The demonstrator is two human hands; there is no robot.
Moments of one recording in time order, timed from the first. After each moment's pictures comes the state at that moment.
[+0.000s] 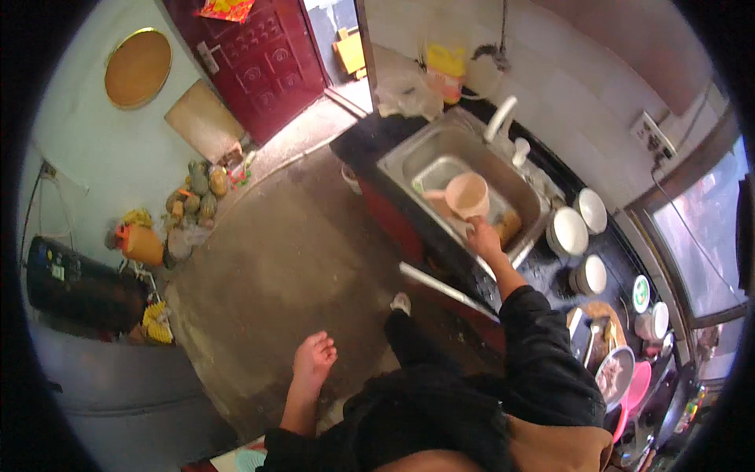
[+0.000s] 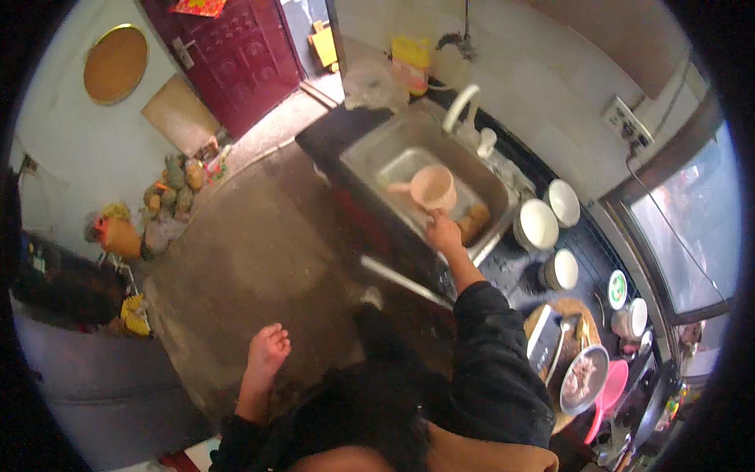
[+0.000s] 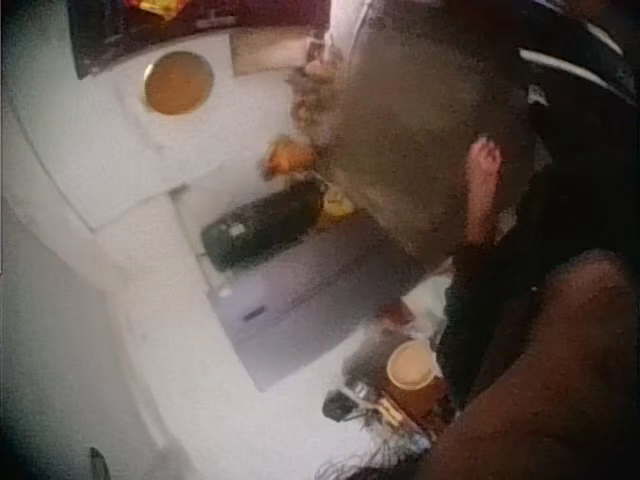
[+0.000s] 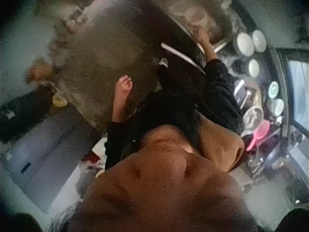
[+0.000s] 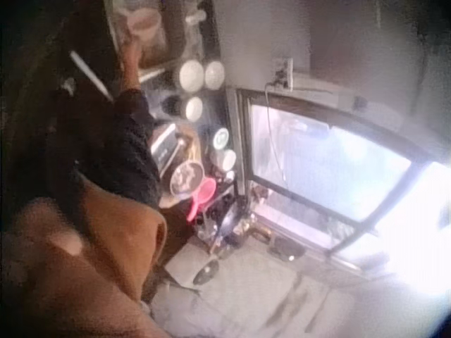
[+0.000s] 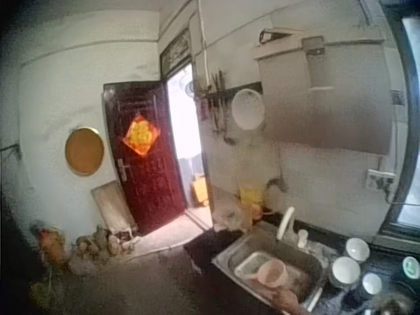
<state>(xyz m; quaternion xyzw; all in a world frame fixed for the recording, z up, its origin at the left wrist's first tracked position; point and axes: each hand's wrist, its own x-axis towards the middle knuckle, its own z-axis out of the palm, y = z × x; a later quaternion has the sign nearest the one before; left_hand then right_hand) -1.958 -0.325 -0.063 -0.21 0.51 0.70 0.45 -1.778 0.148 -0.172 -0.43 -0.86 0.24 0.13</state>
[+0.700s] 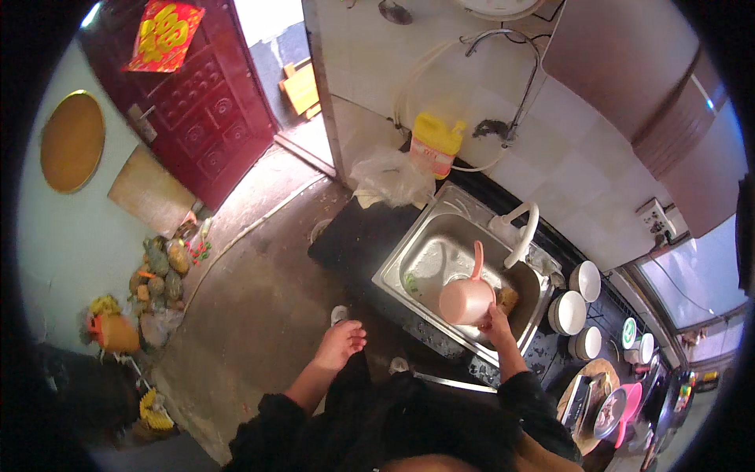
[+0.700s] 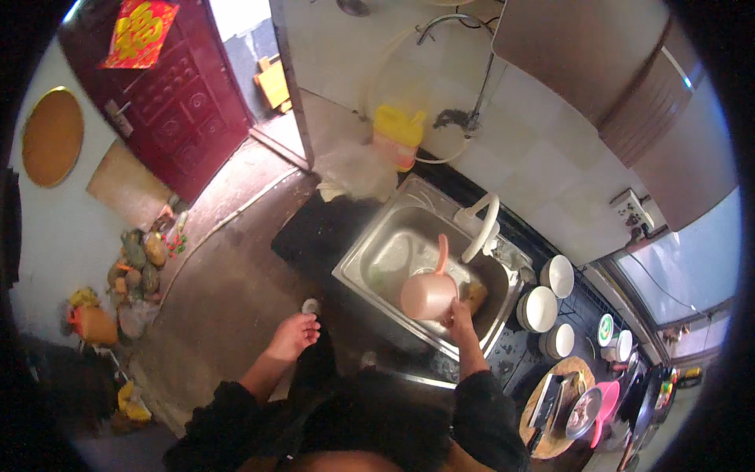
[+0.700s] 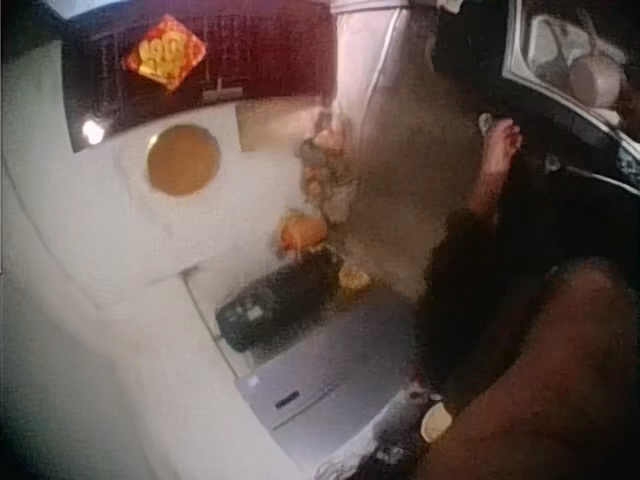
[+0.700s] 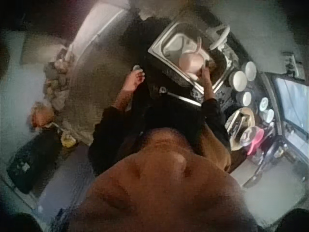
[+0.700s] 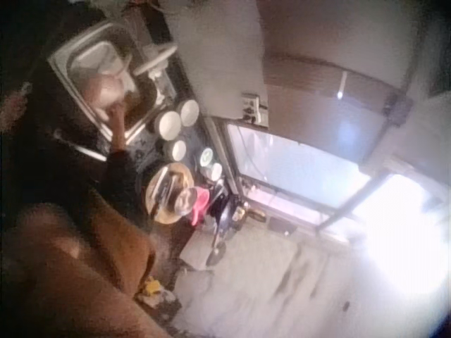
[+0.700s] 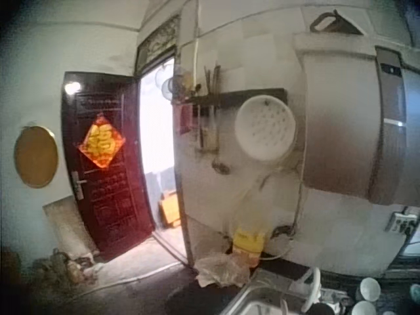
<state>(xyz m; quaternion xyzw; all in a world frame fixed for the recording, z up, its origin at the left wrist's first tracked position) -2.200 -0.003 -0.078 -0.05 0.53 0.54 0.65 -1.802 0.199 -0.204 -0.58 -0.28 0.70 0.31</state>
